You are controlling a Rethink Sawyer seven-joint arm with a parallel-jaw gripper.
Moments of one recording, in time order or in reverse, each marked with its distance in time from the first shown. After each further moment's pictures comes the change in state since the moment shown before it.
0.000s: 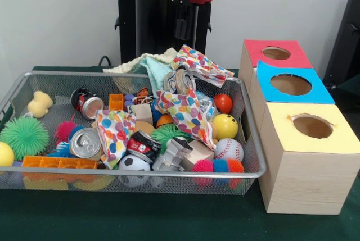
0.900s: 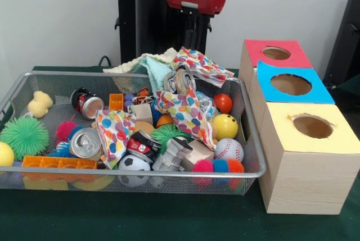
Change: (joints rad) arm 0.034 0.055 0.000 0.000 0.000 -0.099 0.000
